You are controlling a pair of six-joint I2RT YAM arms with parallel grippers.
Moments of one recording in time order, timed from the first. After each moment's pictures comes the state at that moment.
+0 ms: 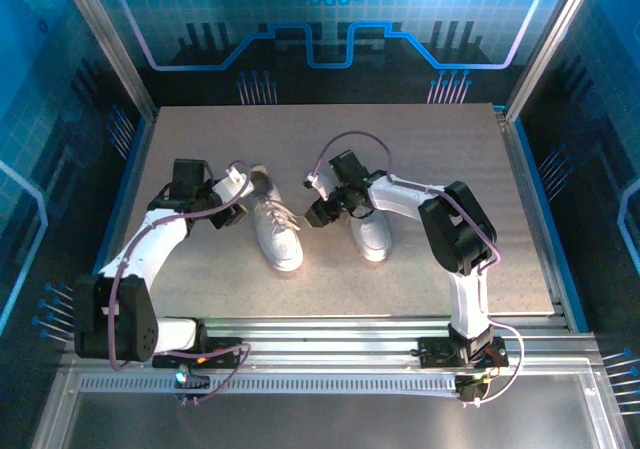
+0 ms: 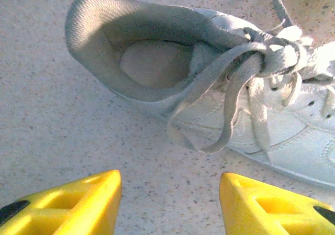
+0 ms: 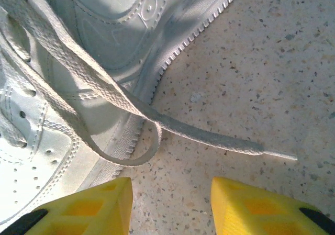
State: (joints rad) left arm 0.02 1.31 0.85 -0.43 0.32 0.83; right arm 0.59 2.02 1.35 -0.32 -0.54 -0.16
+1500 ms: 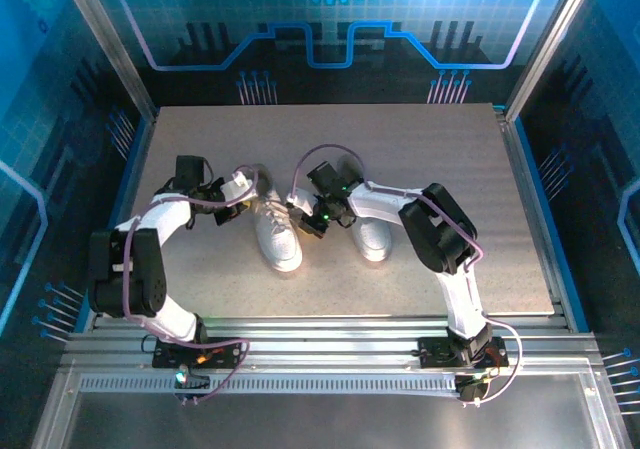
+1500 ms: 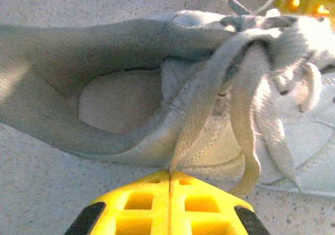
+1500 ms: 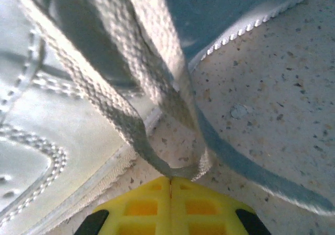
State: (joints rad) left arm 0.09 1.54 0.89 -0.34 0.58 1.10; right arm 0.70 2.10 1.42 -0.36 -0.37 -0.38
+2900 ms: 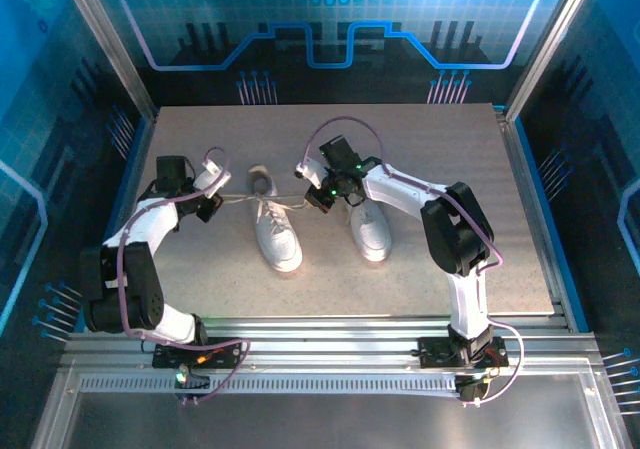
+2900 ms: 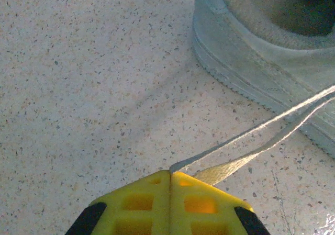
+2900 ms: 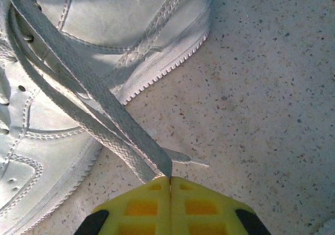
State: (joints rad) left arm 0.18 1.47 0.88 -0.35 0.31 0.70; right arm 0.62 2.03 1.52 -0.44 -0.34 -0.33
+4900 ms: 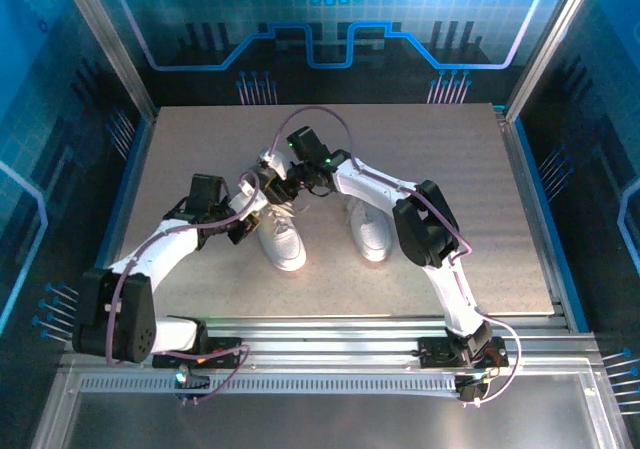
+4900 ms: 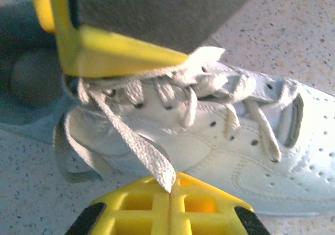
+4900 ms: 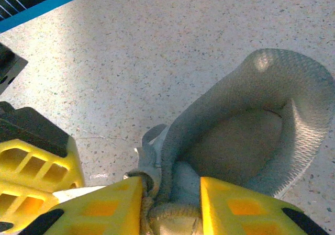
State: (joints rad) left arm -0.09 1.31 0.72 -0.36 0.43 0.63; right arm 0.71 2.25 1.86 -0.41 -0.56 -0.22
